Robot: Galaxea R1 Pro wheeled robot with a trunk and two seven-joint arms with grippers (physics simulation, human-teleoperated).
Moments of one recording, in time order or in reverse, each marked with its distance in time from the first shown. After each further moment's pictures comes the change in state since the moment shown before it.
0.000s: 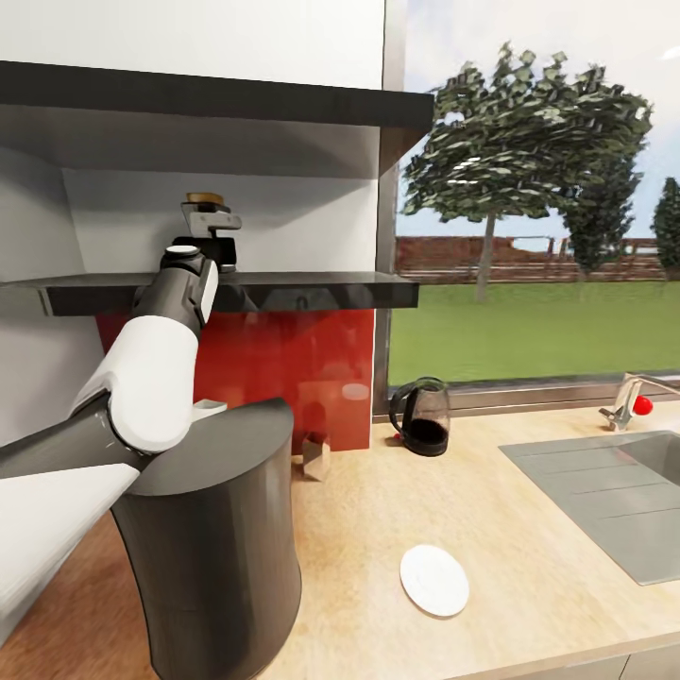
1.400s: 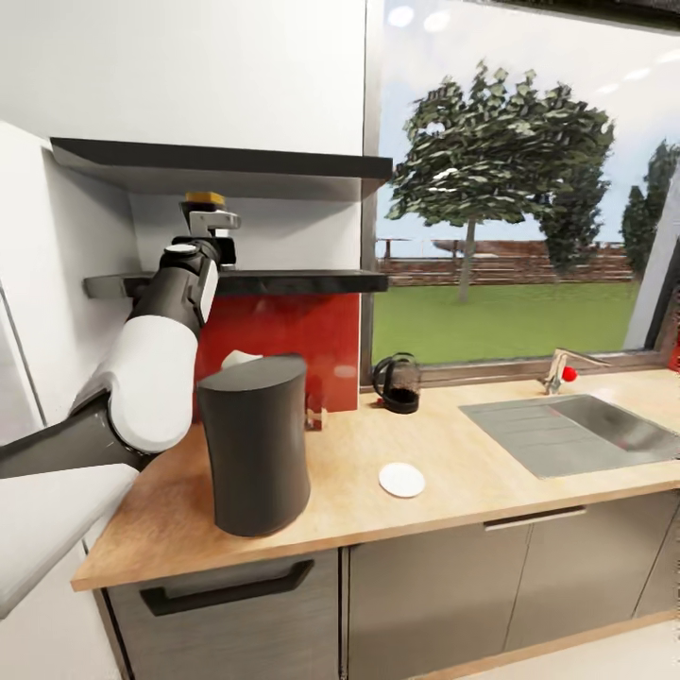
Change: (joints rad) left arm 0.000 0.001 -0.002 -0.003 -0.001 0.002 -0.004; right arm 0.000 0.000 -0.002 -0.002 -0.002 -0.002 0.000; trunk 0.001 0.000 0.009
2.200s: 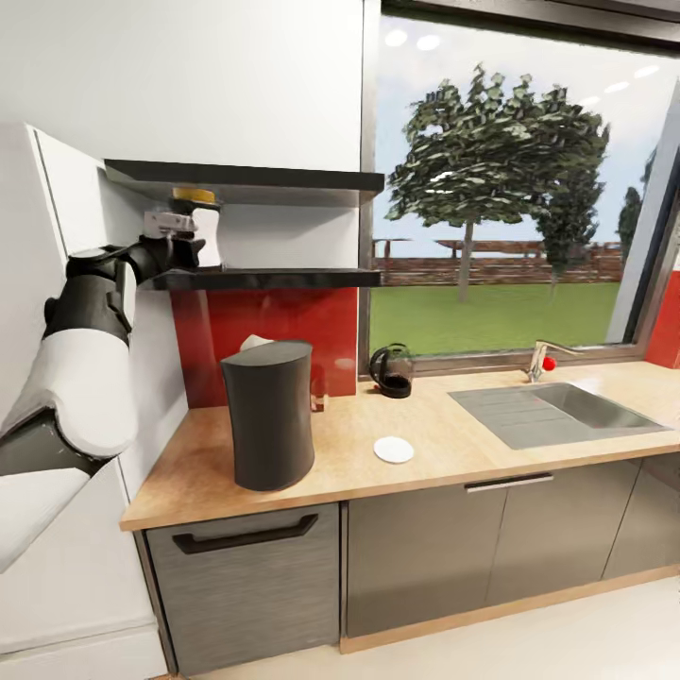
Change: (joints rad) left arm 0.057 0.199 0.004 -0.134 0.062 -0.010 -0.645; right arm 0.000 0.001 -0.002 -0.003 -0.002 -0.001 0.000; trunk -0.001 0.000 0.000
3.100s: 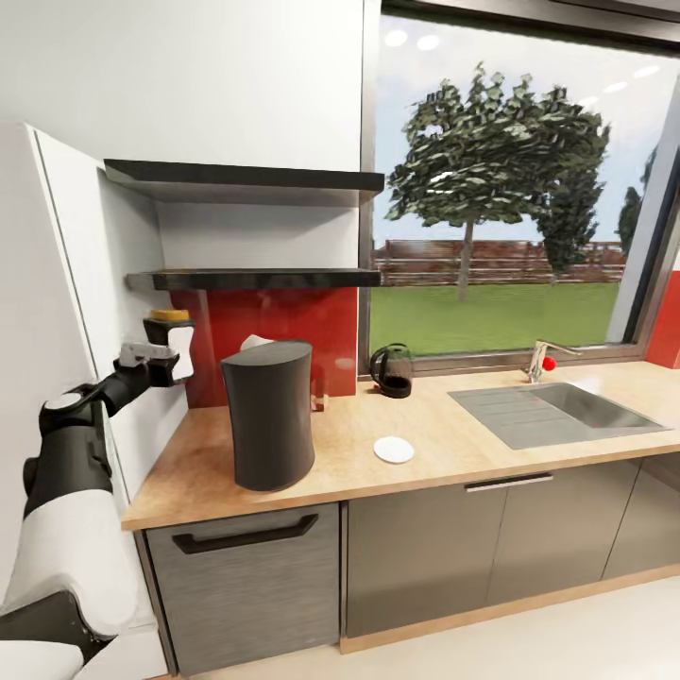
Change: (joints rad) left arm 0.584 -0.004 0.066 -0.452 0.082 -0.001 -0.099; right arm 0.000 0.044 0.001 -0.034 0.000 -0.001 0.000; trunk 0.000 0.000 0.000
